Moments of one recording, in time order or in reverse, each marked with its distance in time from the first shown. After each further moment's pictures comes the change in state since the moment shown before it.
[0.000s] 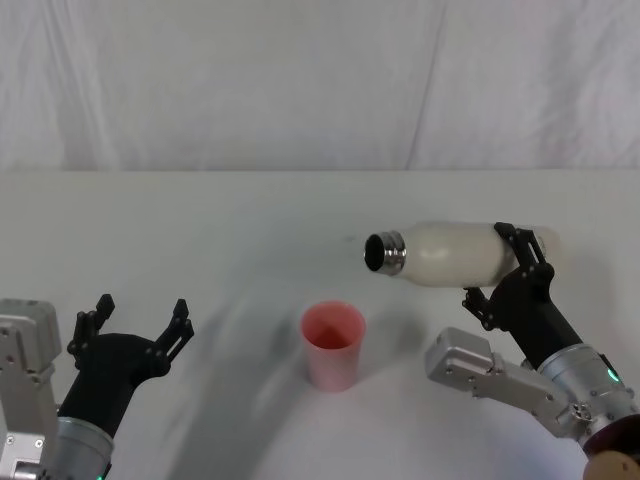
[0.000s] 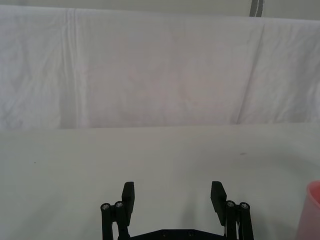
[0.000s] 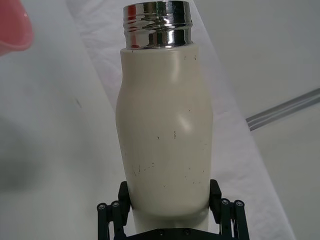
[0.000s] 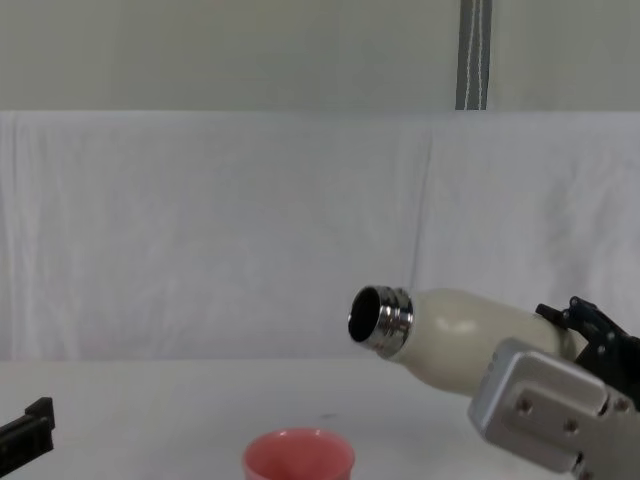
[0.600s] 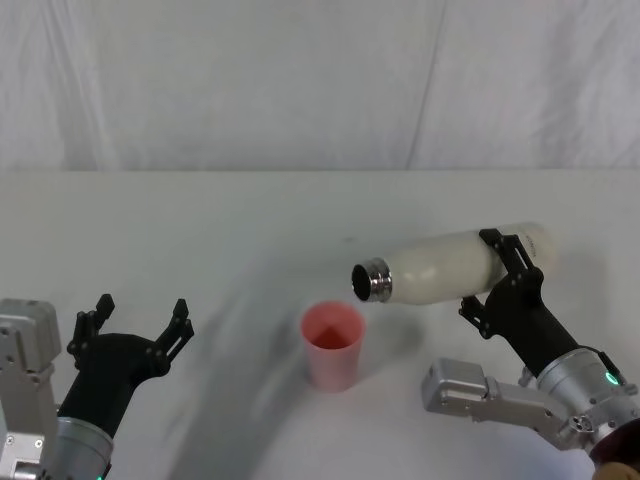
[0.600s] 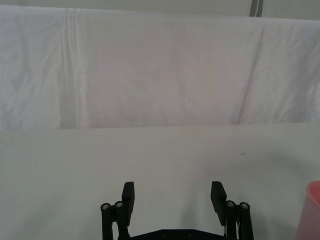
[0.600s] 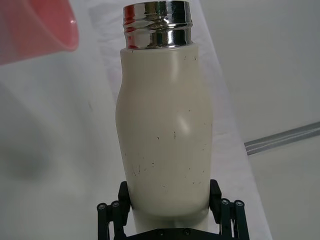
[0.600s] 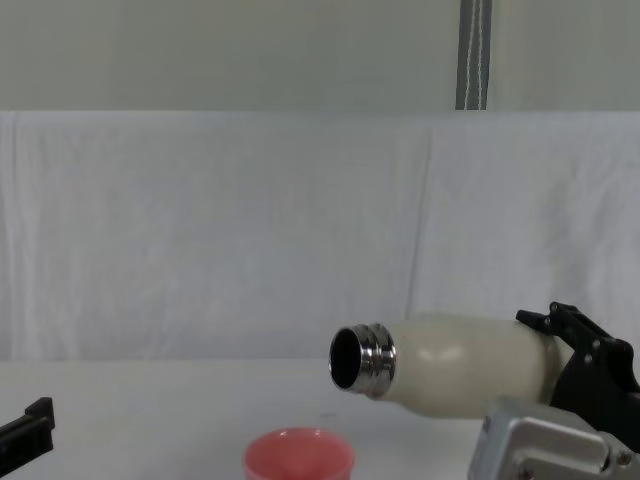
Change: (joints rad) left arm 0.000 0.000 0.000 0.000 0.000 0.000 0.000; right arm 0.016 0.053 -0.042 0.010 -0.091 -0.042 -0.019
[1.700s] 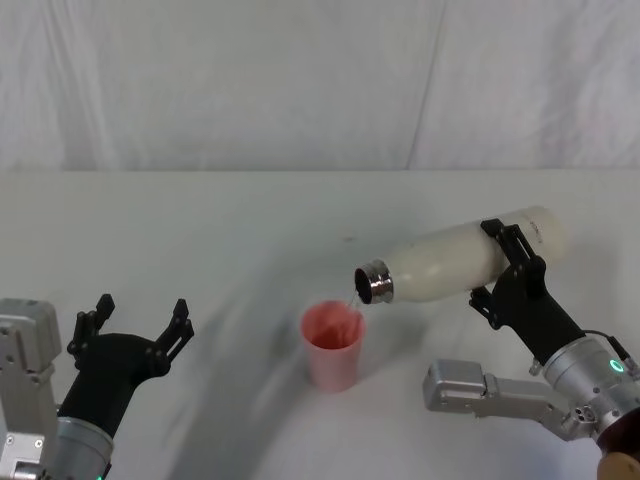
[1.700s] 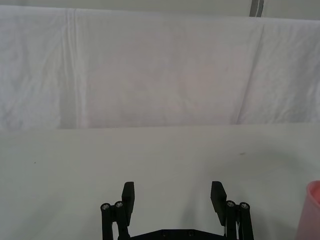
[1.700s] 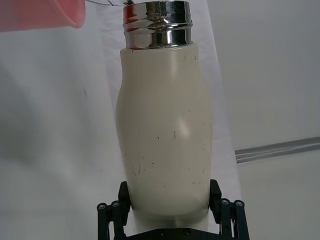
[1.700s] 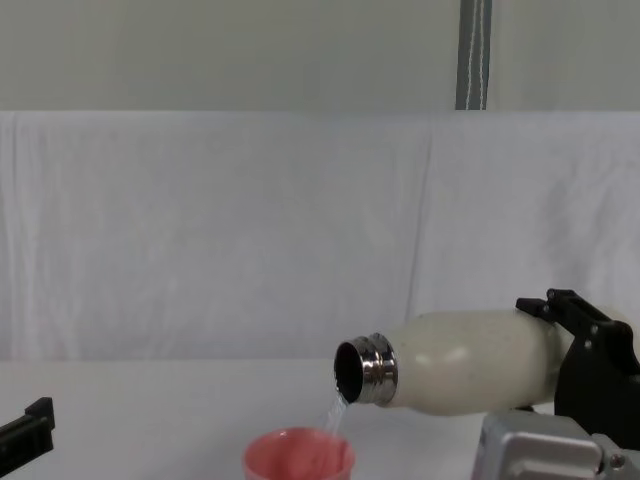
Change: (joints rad) left arm 0.000 0.000 0.000 0.000 0.000 0.000 0.000; right arm 0.035 0.044 -0.033 -0.010 -0.075 0.047 0.008
